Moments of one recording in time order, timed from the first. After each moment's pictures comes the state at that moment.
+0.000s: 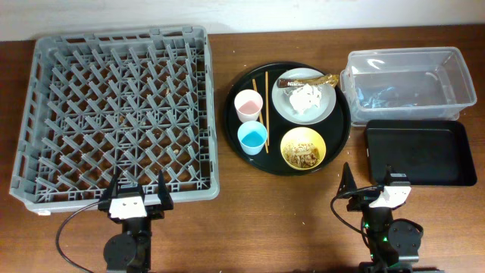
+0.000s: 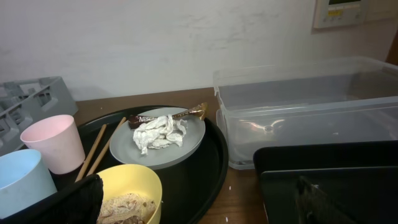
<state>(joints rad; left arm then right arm) -0.07 0.01 0.02 -0.07 -0.16 0.00 -0.03 0.01 0.01 -0.07 -0.03 0.11</state>
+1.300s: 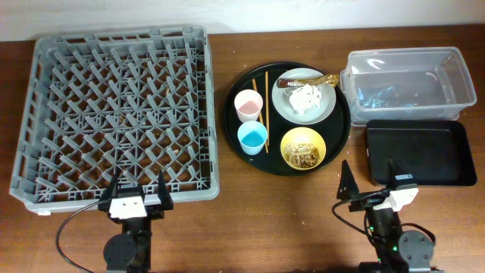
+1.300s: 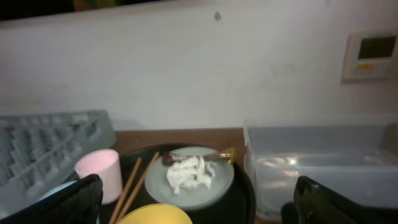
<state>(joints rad) -0.07 0.01 0.02 -0.07 -0.16 0.00 -0.03 0.01 0.12 -0.03 -0.15 0.10</state>
